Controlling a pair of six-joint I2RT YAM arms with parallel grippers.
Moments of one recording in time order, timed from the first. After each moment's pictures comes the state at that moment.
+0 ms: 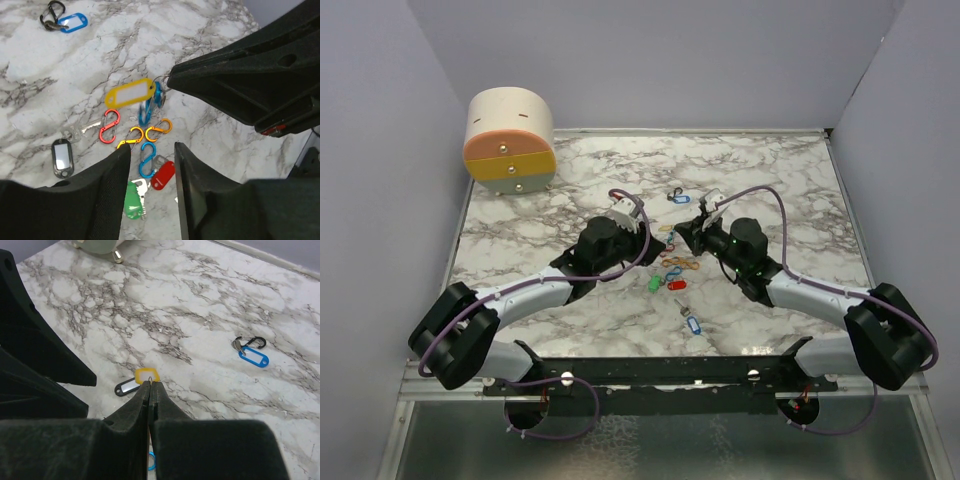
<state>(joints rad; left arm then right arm) -0.72 1.34 0.64 0.41 0.15 -0.42 0.63 1.31 0.54 0.65 -0.12 0.03</state>
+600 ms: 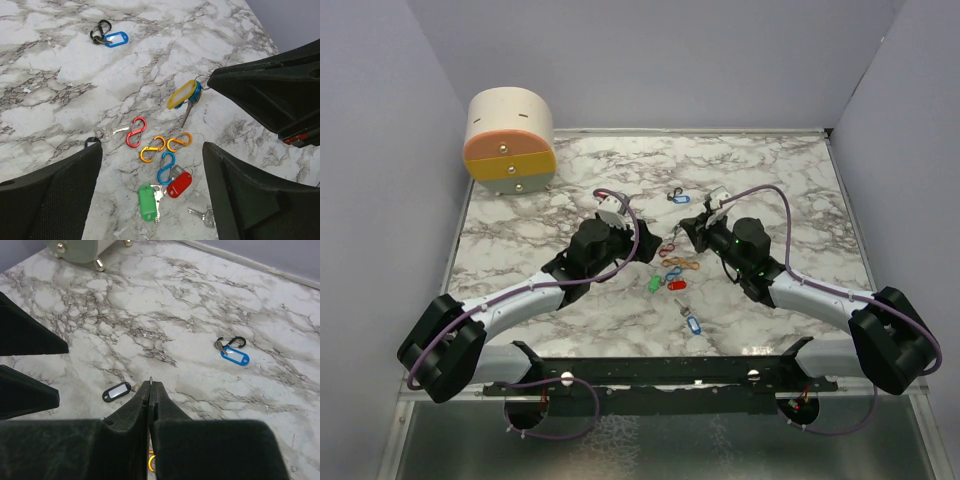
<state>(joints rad) -0.72 1.26 0.61 0.38 -0.02 -0.46 0.63 1.29 0.54 0.64 -0.04 0.03</state>
